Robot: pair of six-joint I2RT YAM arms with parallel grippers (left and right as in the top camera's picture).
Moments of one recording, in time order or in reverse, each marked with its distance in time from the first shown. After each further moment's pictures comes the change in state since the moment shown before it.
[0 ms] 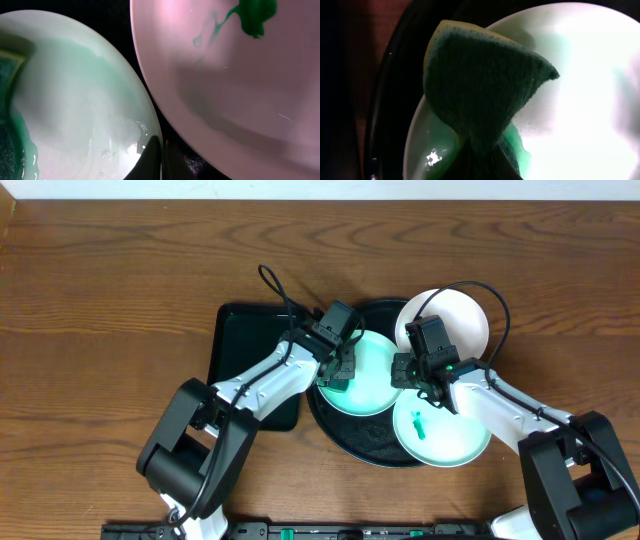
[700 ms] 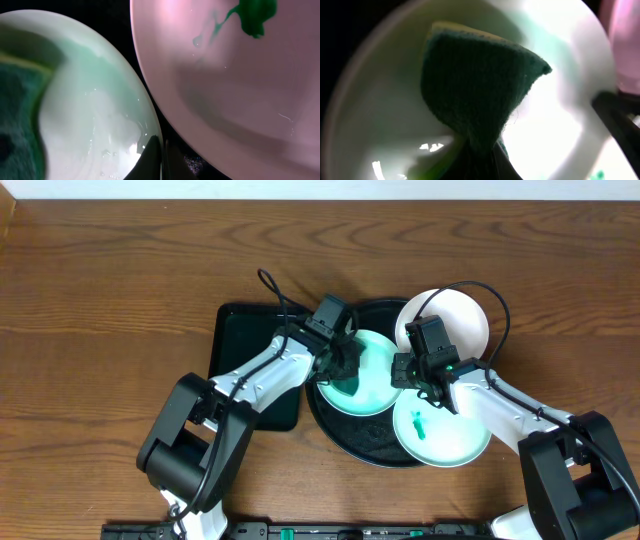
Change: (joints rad) left arm 0.031 0.009 0.007 0.027 0.245 0.014; right arm 0.000 0.000 0.000 0.000 0.000 0.000
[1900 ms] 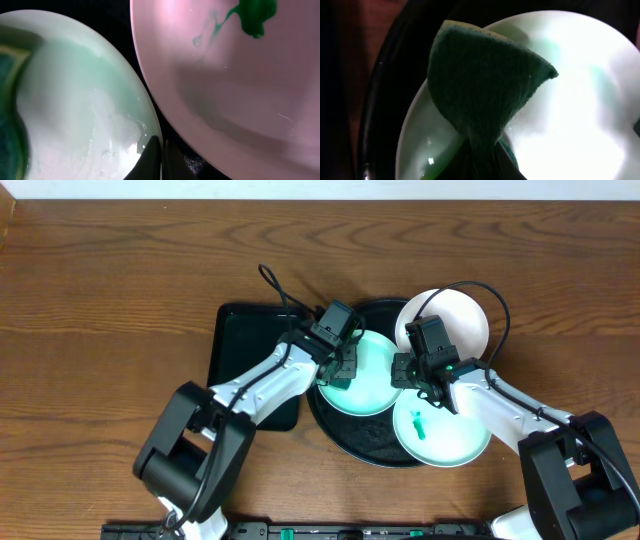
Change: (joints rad) left arm -0.034 -0.029 -0.022 0.010 -0.250 0.008; right arm 0.000 0.000 0.000 0.000 0.000 0.000
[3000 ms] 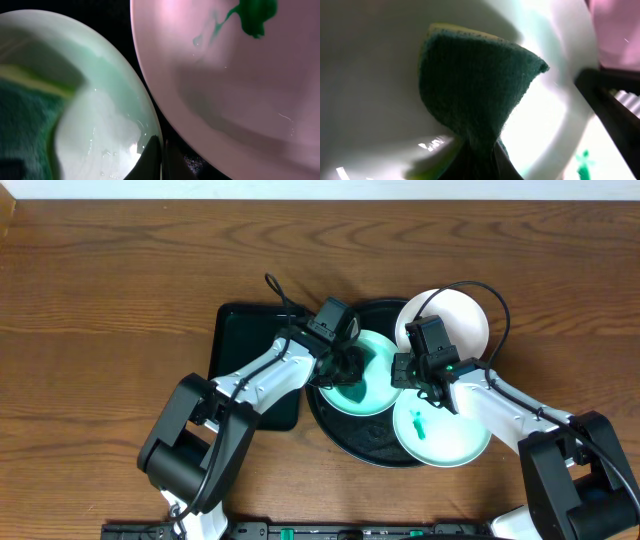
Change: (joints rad) left arm 0.028 0.029 0.011 -0.010 0.343 0.018; right arm 0.000 0.000 0.000 0.000 -0.001 0.000
